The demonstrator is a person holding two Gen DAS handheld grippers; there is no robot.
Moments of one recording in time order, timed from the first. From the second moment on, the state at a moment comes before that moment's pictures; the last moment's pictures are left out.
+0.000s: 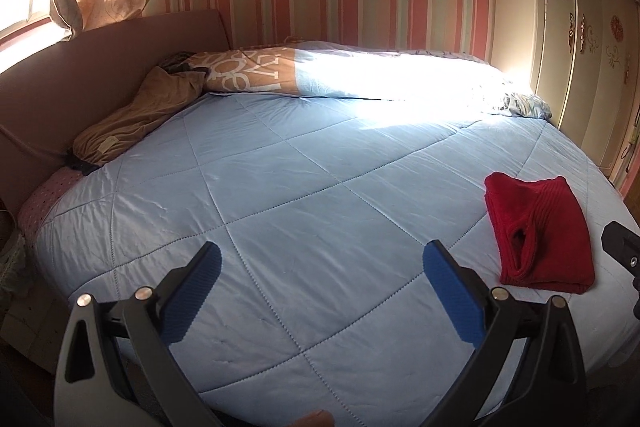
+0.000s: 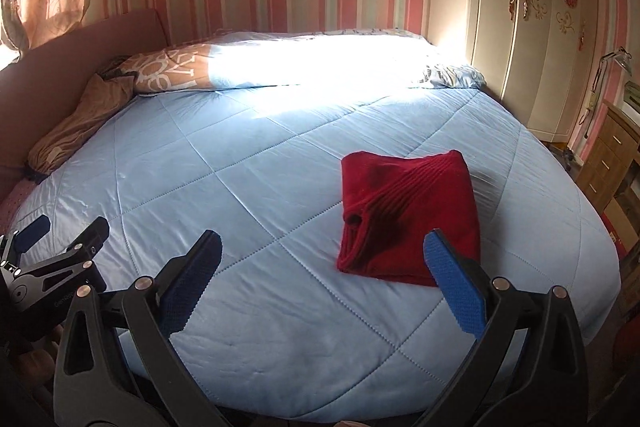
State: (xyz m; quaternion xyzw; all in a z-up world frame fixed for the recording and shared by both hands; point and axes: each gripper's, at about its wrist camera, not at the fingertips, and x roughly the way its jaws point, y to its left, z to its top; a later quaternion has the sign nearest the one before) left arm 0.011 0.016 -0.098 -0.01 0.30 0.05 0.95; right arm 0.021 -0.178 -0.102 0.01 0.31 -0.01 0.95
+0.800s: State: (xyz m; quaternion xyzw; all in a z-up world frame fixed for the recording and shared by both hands) left arm -0.010 0.012 -0.086 -0.03 0.27 0.04 0.96; right arm 0.000 -0.192 -0.096 0.03 0.28 -0.03 0.96
